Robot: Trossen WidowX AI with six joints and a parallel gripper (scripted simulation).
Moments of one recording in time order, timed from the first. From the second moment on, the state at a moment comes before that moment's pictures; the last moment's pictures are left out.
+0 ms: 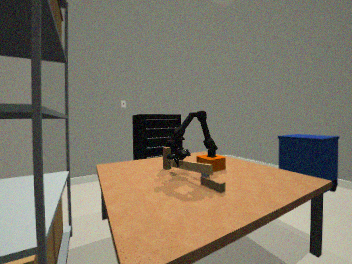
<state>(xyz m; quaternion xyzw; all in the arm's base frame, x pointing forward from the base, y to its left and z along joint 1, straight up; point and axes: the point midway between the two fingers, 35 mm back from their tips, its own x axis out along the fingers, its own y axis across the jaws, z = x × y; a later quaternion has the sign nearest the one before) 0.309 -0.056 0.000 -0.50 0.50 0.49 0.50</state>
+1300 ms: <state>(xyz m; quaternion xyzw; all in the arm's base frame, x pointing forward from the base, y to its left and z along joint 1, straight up) 0.309 -0.056 0.020 -0.50 0.50 0.49 0.51</state>
